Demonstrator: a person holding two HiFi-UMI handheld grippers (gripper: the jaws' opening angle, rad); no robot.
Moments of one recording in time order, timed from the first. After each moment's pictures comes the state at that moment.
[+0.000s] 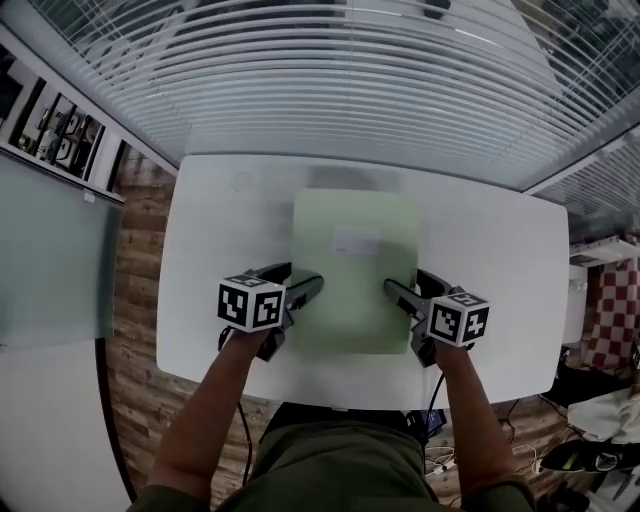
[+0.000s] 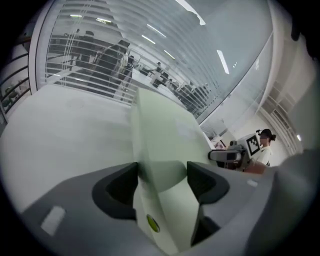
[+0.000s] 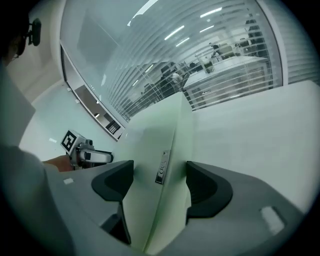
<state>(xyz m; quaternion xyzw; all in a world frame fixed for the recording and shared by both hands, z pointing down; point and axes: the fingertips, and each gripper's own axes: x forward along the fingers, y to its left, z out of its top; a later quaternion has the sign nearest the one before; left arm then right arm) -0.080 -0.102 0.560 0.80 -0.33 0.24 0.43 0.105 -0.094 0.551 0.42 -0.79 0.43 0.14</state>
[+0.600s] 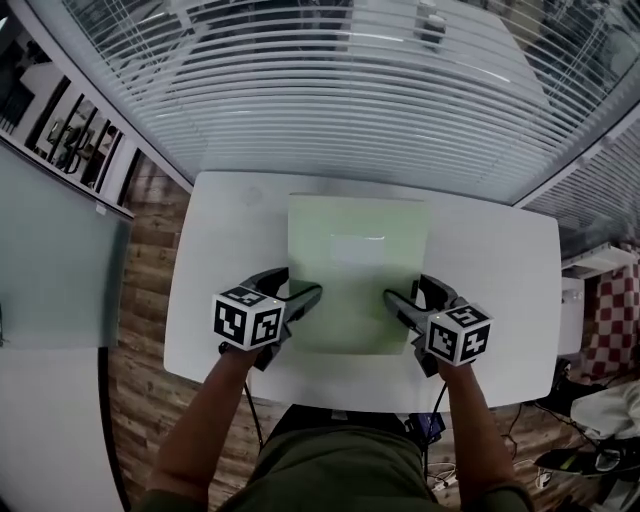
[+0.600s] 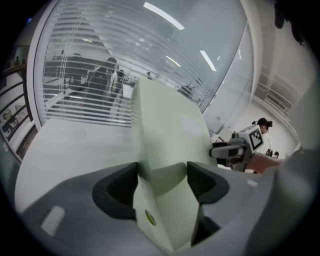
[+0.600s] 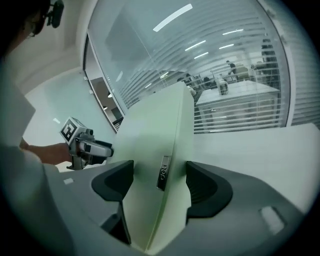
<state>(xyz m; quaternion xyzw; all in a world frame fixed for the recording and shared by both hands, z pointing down) -0.086 -0.088 0.491 0.84 -0.35 0.23 0.35 0.096 -0.079 0.479 0.43 -0.83 0.32 0.15</state>
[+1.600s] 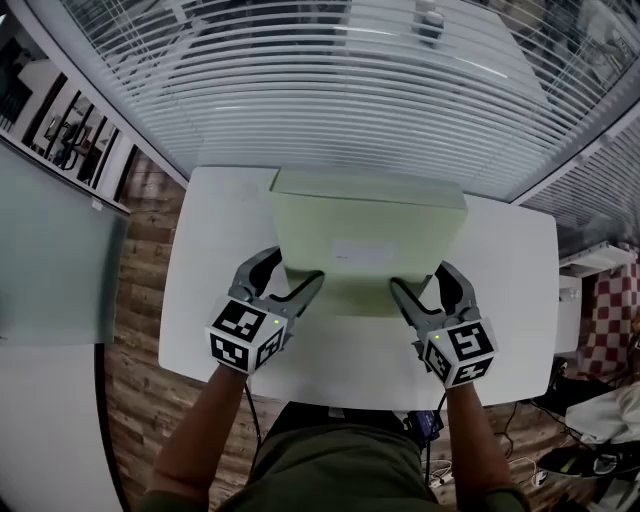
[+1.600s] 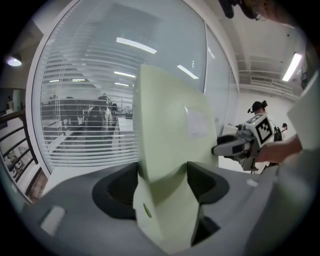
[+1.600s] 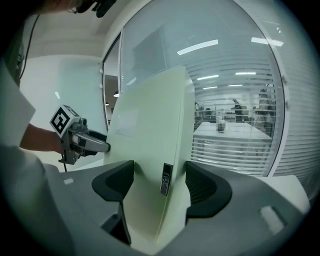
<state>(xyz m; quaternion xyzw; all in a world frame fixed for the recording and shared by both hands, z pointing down) -0.073 -0.103 0.421 0.88 -0.40 0.19 0.16 0.107 -0.086 0.405 0.49 -0.85 0.14 0.14</state>
